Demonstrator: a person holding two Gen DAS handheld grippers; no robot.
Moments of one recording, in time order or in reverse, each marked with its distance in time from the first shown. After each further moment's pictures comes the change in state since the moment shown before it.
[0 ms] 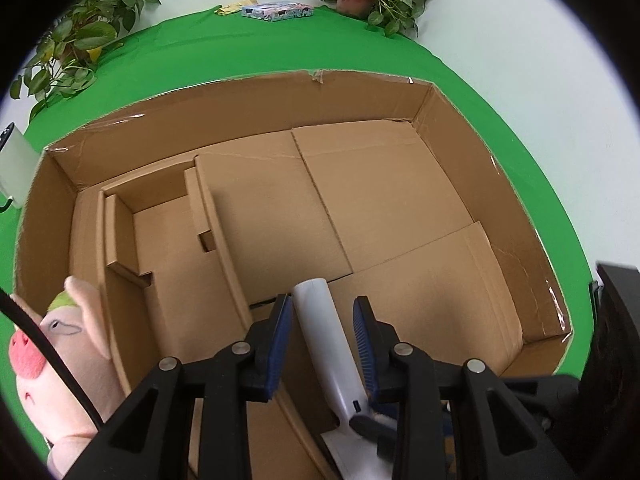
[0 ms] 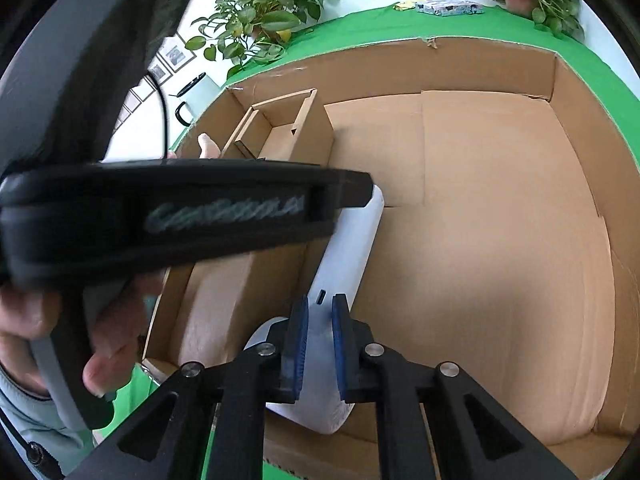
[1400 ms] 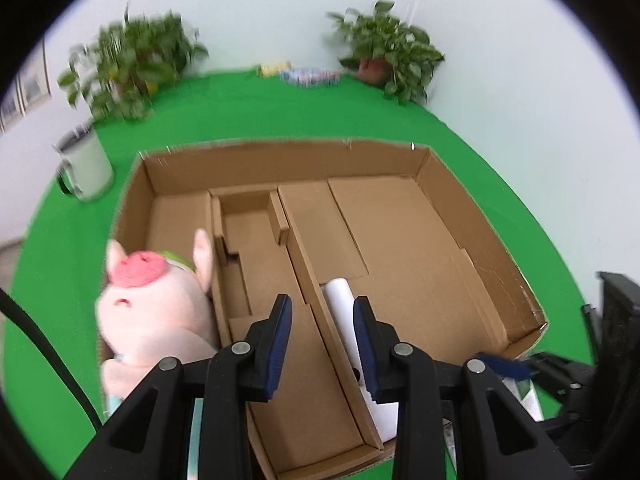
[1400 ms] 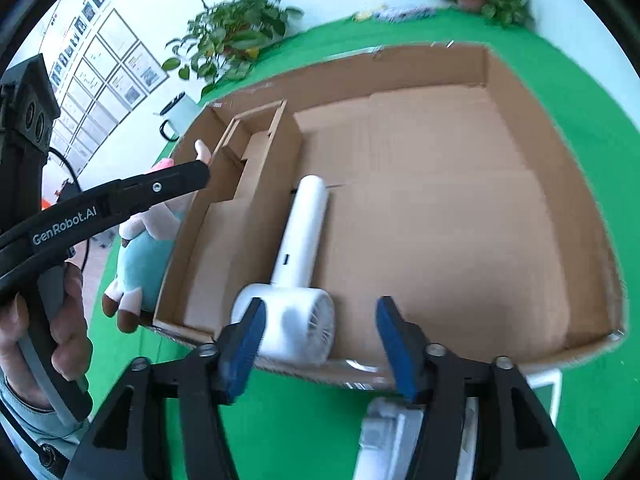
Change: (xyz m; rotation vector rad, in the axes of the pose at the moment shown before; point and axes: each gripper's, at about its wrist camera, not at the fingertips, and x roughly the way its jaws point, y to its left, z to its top) left arm -0.093 0.008 -0.065 -0.027 -0.291 0.083; right arm -0.040 -0.032 -0.135 0.089 -0.095 -0.116
